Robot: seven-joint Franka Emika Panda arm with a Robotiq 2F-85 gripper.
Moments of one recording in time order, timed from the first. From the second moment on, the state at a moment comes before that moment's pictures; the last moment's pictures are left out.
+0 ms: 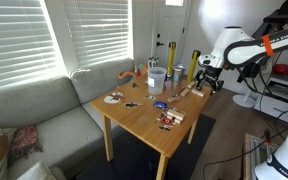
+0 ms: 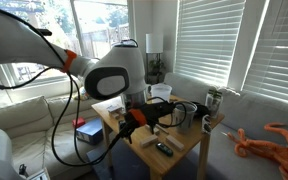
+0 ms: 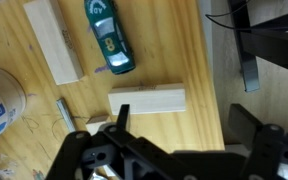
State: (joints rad) arm -0.01 -0.44 -0.36 -2.56 -0.19 2.27 -1.44
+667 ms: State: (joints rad) arm -0.02 -0.33 -0.36 -2.49 -0.10 2.30 -1.54
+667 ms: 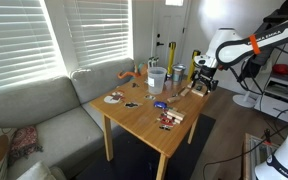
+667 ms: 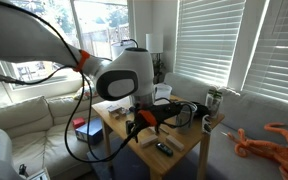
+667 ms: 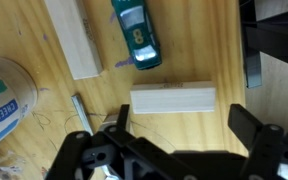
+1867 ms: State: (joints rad) arm -0.05 -0.23 -0.32 -2.40 -0.10 2.22 -1.55
